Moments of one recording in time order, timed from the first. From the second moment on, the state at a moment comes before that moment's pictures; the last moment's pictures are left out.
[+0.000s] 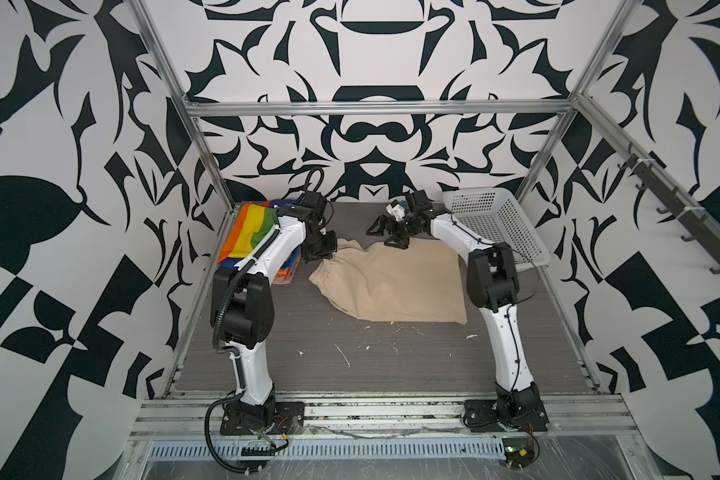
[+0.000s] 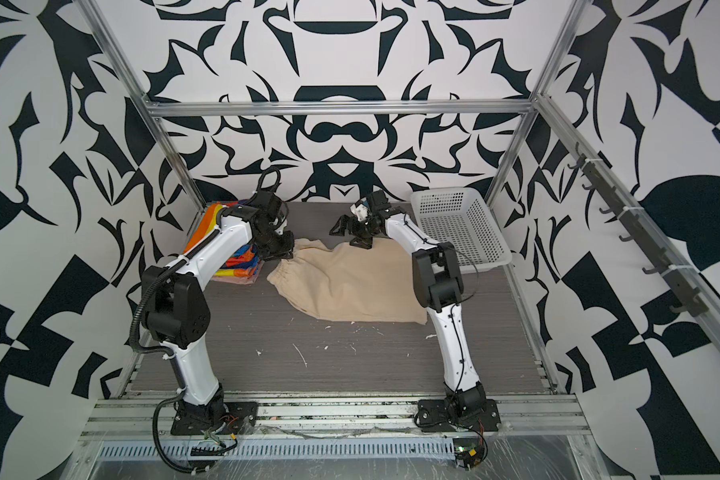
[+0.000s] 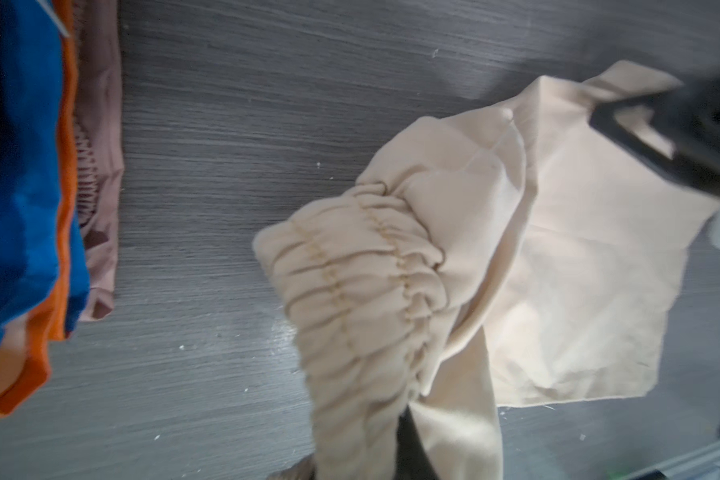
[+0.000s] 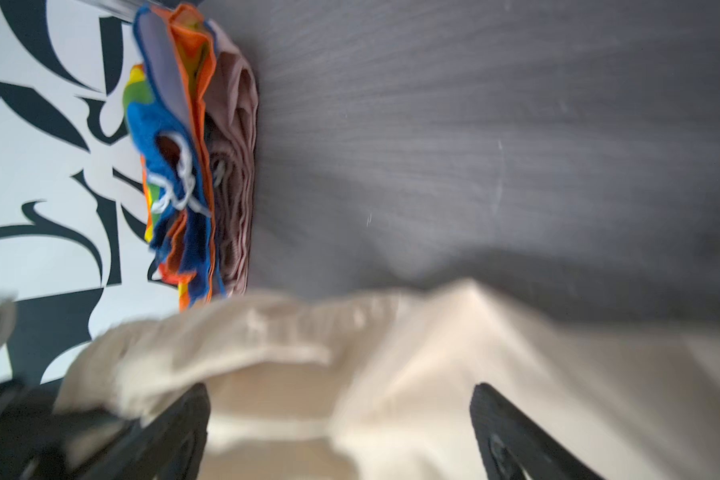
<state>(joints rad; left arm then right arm) -0.31 1.90 1.69 -1.02 0.22 -0.40 0.35 2.26 1.92 -0.59 -0.71 0.53</state>
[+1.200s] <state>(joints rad) -0.21 1.85 1.58 -0.95 0.30 -0.42 0.58 1.86 1.27 -0.69 -0.54 0.32</state>
